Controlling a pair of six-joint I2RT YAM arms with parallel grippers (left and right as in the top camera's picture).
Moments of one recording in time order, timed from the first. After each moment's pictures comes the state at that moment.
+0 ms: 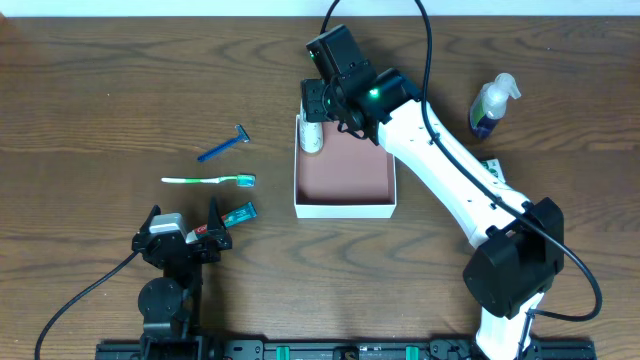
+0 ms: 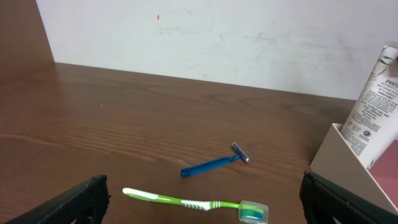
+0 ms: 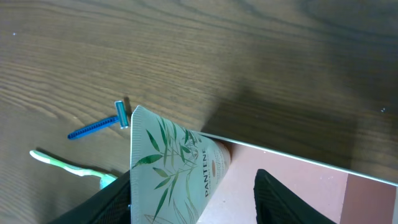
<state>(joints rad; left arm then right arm) 0.00 0.01 0.03 -0.12 -0.08 -0.12 0.62 1.98 1.84 -0.77 0.04 0.48</state>
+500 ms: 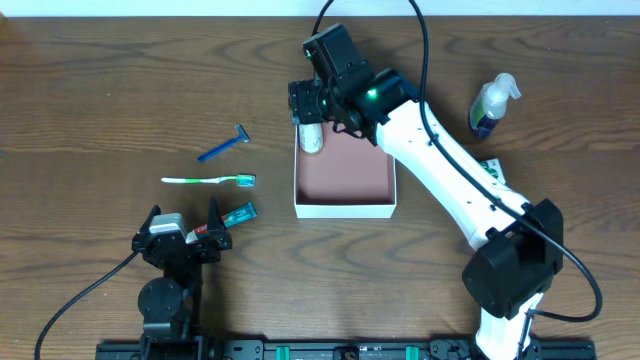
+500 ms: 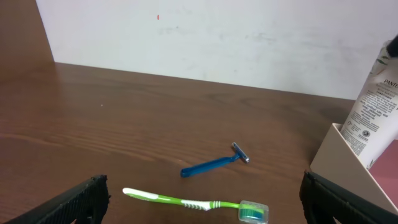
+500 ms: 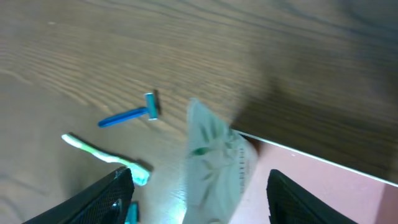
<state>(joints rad) 0.00 0.01 0.03 -0.12 -0.08 -0.12 0.63 1.98 1.86 -0.77 -0.07 0.46</state>
